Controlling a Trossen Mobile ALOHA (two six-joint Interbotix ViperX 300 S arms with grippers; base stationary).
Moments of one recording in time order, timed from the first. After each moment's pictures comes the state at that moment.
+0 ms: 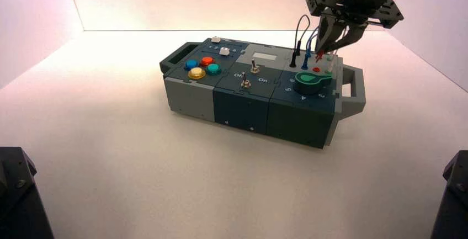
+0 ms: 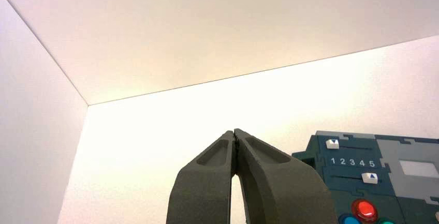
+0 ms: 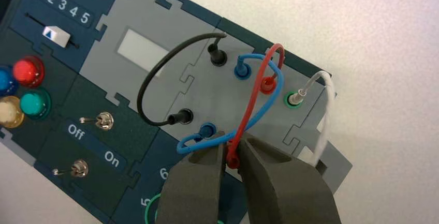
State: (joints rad) left arm -0.16 -0.67 0.96 -0.02 0.13 0.12; right arm 0.33 -0.14 0.89 0.23 0.36 0.02
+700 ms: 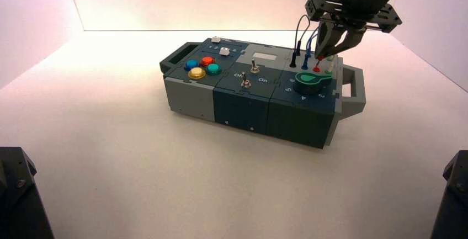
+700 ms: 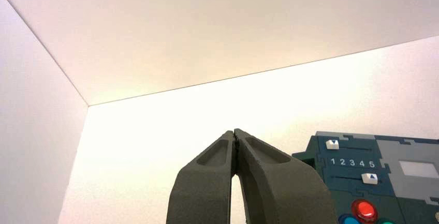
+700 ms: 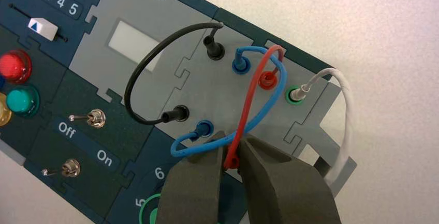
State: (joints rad) left arm -0.16 -0.67 0.96 -0.02 0.13 0.12; right arm 0.33 -0.12 0.89 0.23 0.36 0.02
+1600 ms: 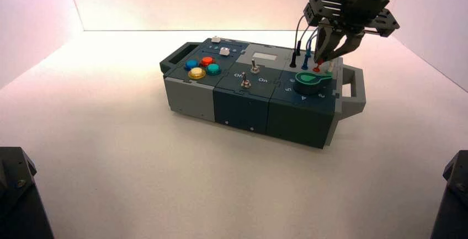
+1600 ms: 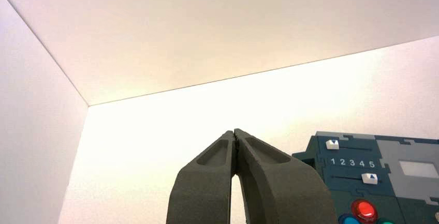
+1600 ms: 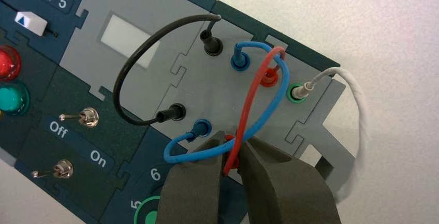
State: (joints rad) left arm -0.16 -0.67 0.96 -0.02 0.13 0.12; right arm 0.33 -0.08 0.89 0.23 0.35 0.02
